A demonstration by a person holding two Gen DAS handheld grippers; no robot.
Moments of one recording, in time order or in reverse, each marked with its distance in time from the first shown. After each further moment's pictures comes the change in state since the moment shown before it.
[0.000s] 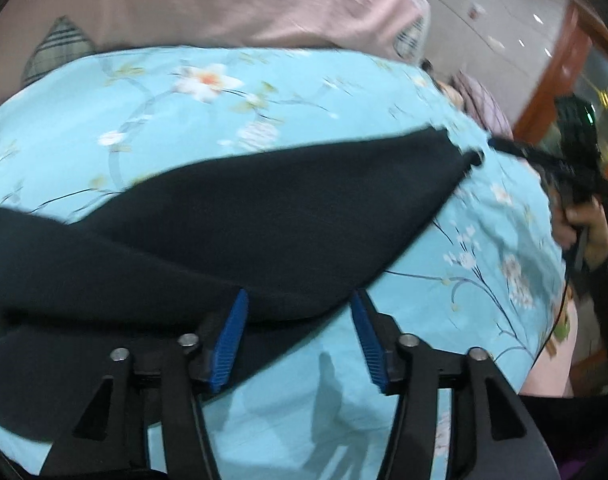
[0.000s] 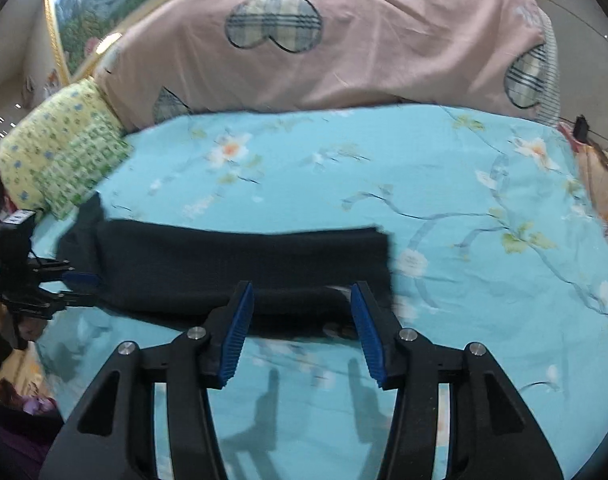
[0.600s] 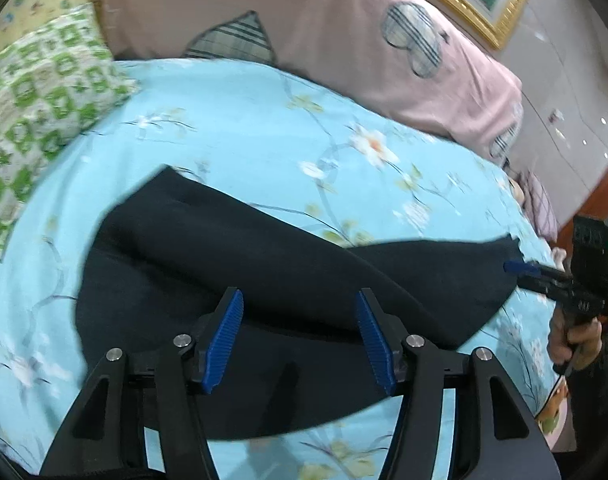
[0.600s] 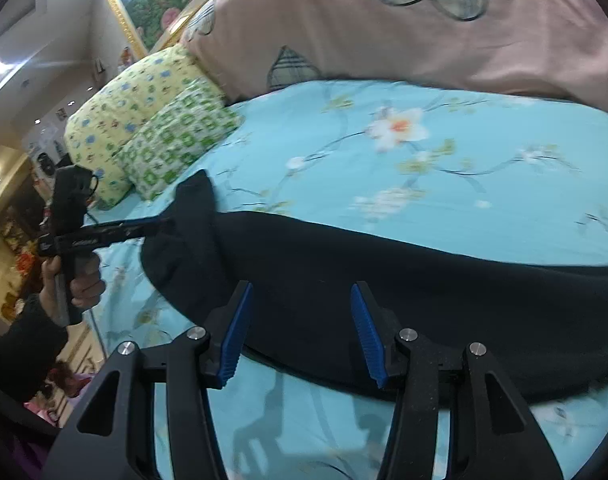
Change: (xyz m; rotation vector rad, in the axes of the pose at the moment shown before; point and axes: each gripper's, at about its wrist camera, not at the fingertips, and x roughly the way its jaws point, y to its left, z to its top) left arm -0.095 0.164 -0.005 -0.304 -0.146 0.137; right arm 0.087 0.156 0.020 -0.068 0.113 0.337
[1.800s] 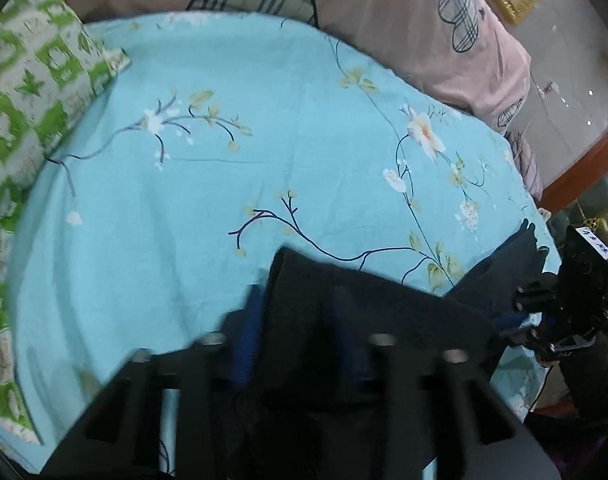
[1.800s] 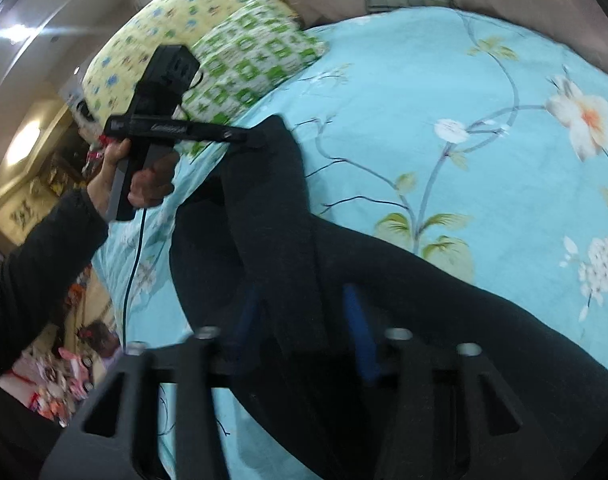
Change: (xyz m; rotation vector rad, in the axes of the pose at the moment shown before) left arm 0.076 0.119 0.094 0.081 0.232 -0.111; right arm 0.159 0.087 0.048 -0.111 0.246 0.202
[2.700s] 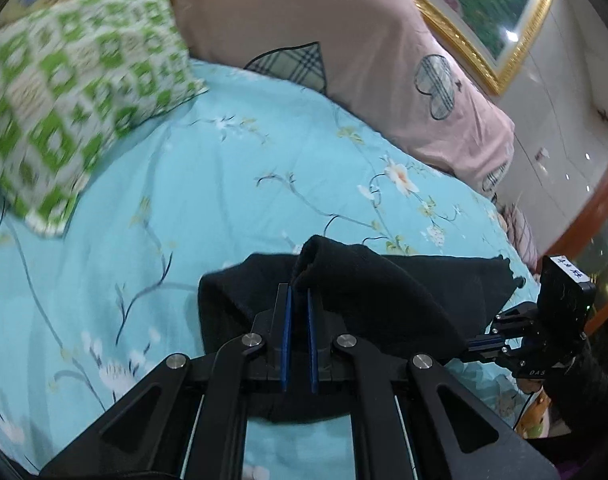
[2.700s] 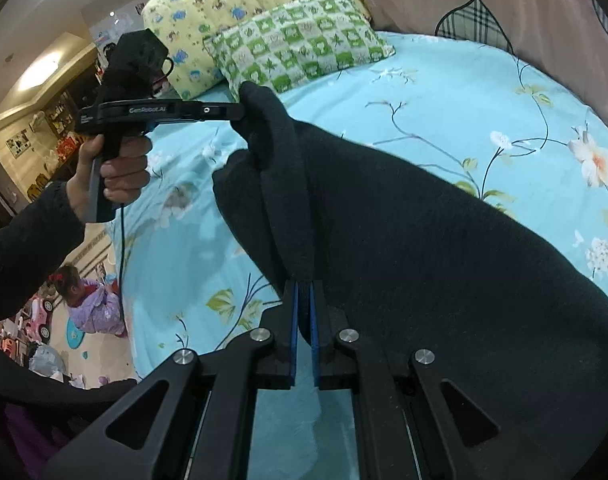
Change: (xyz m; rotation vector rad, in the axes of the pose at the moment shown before) left arm -0.092 -0.019 -0.157 -0.149 -0.334 0.006; right arm -0.001 0.077 -0.058 -0.212 -0.005 -0.081
